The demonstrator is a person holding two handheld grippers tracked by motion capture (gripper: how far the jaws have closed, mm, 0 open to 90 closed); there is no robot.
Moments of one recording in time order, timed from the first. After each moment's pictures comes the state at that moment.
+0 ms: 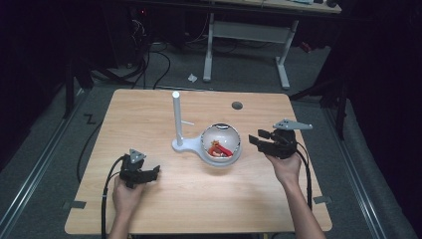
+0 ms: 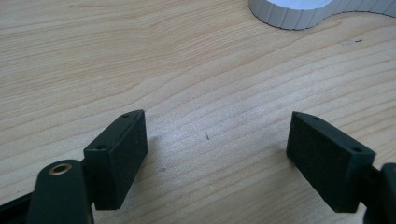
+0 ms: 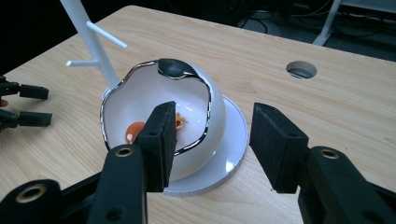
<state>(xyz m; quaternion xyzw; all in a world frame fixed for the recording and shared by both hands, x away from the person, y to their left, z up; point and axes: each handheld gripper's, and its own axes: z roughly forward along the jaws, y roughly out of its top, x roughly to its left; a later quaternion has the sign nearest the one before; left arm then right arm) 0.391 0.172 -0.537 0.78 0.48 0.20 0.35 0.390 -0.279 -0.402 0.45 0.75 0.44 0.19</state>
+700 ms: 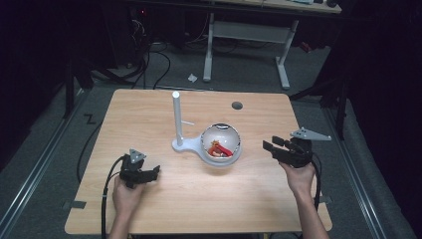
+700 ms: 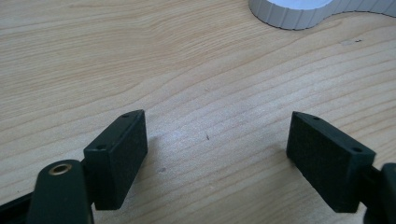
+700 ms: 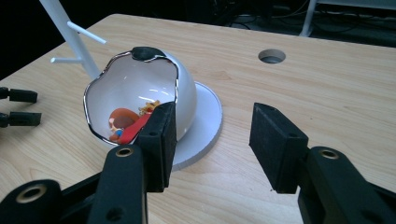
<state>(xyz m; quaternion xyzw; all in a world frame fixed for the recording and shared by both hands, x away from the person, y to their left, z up) 0.391 0.172 -0.537 0.78 0.48 0.20 0.35 0.365 -0.317 -0.412 0.48 0.72 0.45 0.20</state>
